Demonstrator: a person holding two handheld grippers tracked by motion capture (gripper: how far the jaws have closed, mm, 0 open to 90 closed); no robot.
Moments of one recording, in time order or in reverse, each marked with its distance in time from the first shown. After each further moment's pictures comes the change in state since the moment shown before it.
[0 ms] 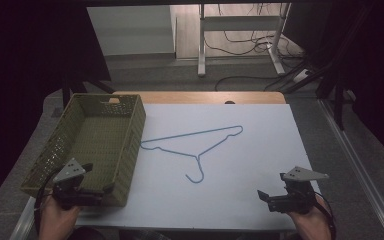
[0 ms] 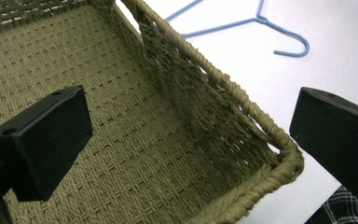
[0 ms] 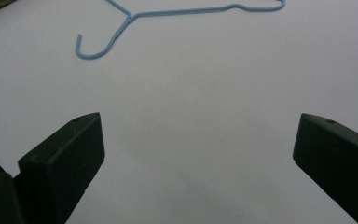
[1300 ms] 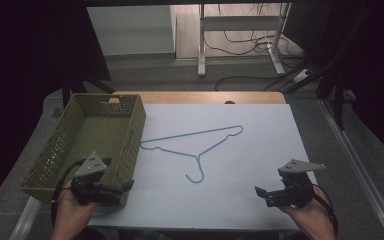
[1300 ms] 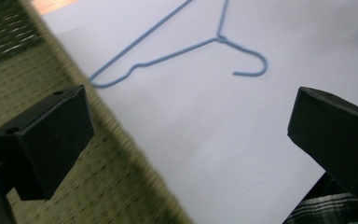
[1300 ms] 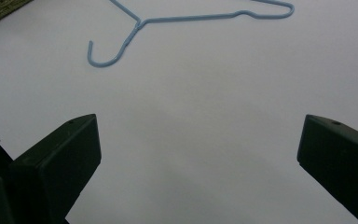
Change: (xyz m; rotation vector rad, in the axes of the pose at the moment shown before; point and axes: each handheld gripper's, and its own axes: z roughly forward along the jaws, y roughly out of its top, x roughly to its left) left arm -0.048 0.047 0.011 0.013 -0.069 0.097; right arm 0.006 0.027 -0.004 0.050 0.017 -0.005
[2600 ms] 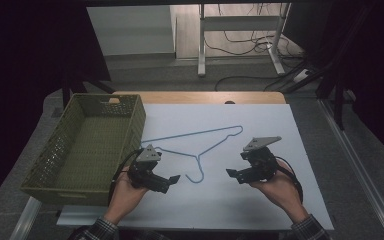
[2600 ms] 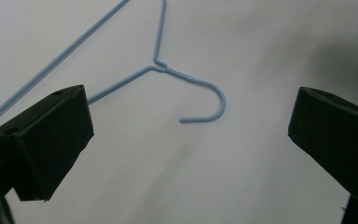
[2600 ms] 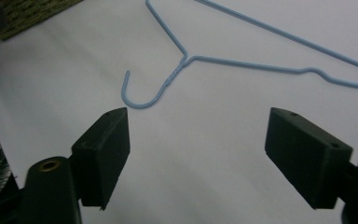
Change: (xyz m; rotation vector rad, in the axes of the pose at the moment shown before) left arm -0.029 0.038 0.114 0.029 -0.167 0.073; right arm 0.021 0.070 0.062 0.062 0.147 -0.173
